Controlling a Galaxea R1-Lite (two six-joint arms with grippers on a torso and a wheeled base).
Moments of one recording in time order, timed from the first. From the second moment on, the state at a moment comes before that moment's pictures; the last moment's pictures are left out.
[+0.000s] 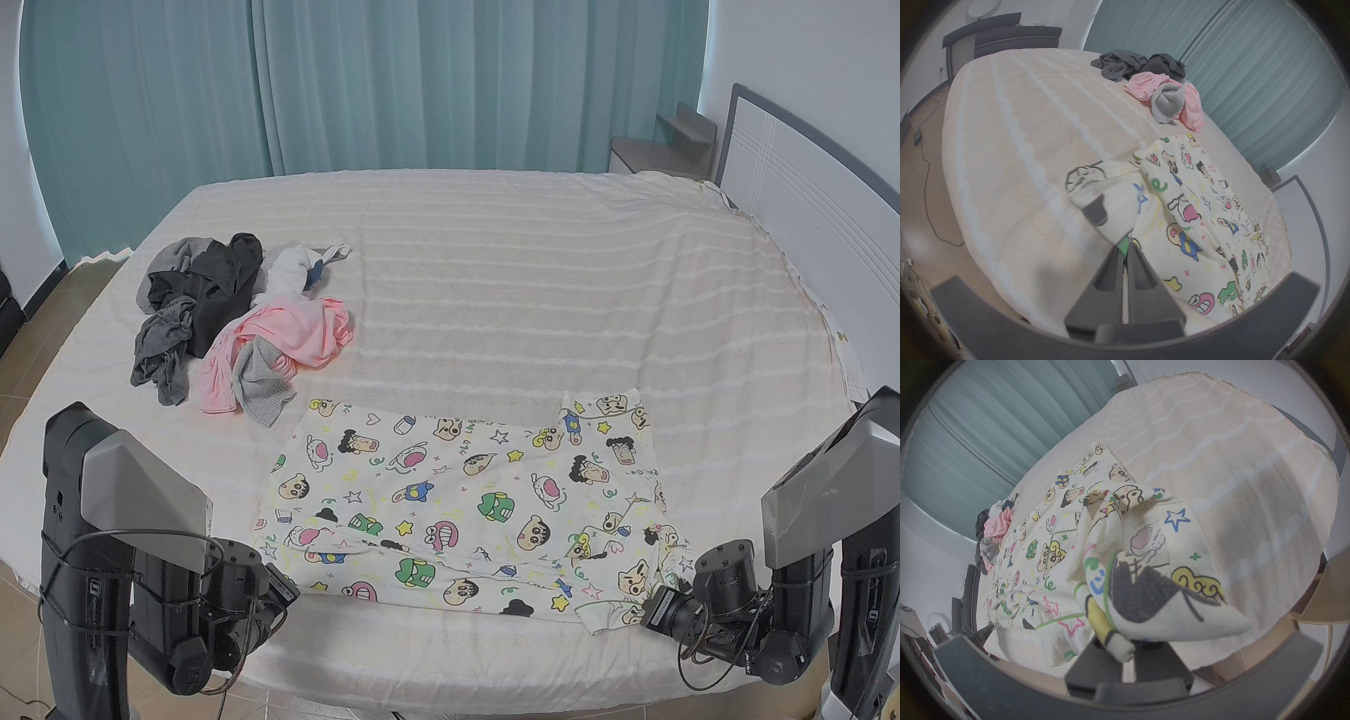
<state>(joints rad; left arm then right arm) -0.36 2.39 -0.14 -1.55 0.32 -0.99 0.48 2.32 -0.06 -1.48 -0.21 0.87</state>
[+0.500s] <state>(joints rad) -0.36 2.39 -0.10 -1.55 0.32 -1.00 0.51 2.32 -0.02 -1.49 -0.21 0.87</state>
